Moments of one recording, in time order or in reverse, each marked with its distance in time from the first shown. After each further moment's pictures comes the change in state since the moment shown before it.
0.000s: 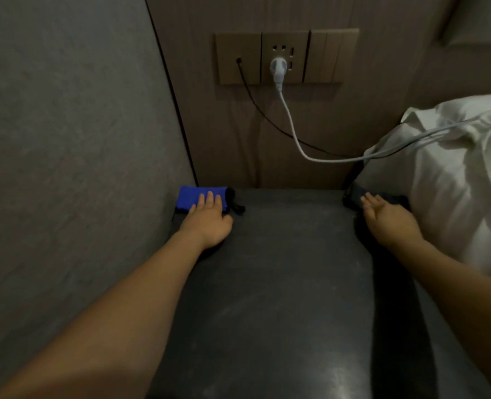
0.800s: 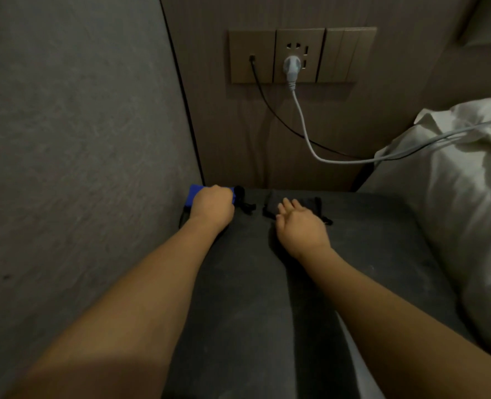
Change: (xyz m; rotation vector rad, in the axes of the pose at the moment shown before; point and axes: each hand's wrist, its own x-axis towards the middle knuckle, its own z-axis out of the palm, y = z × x) left_hand 0.020 0.000 -0.016 0.280 0.338 0.055; right_hand -0.023 -0.161 0.013 0.181 0.029 -0.236
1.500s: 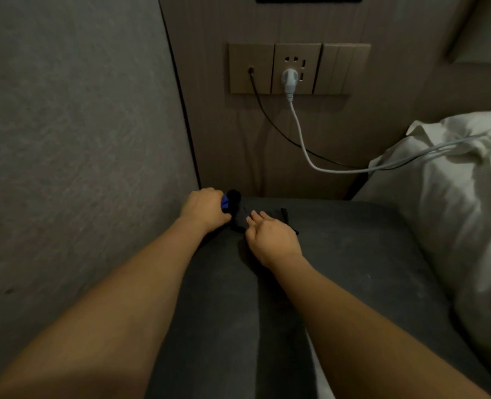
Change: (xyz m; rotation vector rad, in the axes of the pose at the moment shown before) left_hand 0.011 -0.021 -0.003 -0.086 -0.006 0.062; right_hand 0.003 -0.041 0.004 0.070 -0.110 -0.088
